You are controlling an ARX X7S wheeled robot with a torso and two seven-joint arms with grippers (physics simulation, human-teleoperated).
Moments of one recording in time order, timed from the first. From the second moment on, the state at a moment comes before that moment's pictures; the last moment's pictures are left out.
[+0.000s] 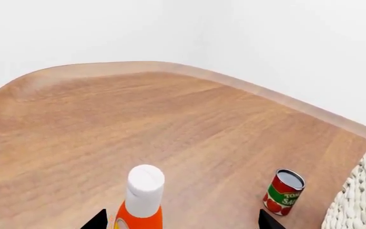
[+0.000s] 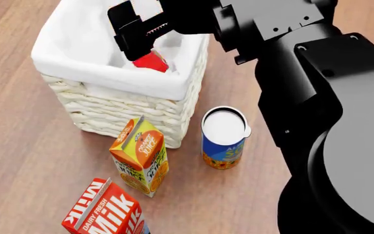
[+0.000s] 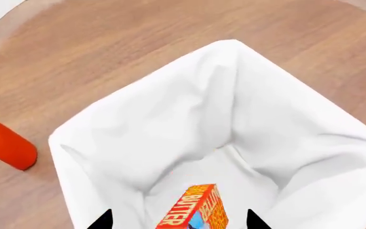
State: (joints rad) left arm -0.15 -0.38 -0.20 0.49 -0.69 -0.36 -0.59; right arm 1.88 0.00 -1.53 1.27 1.31 0.61 -0.56
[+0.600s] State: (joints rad) left arm -0.14 -0.39 -0.20 0.48 -0.70 -0.35 -0.58; right arm 1.89 0.00 -1.47 1.29 1.21 0.17 -0.45
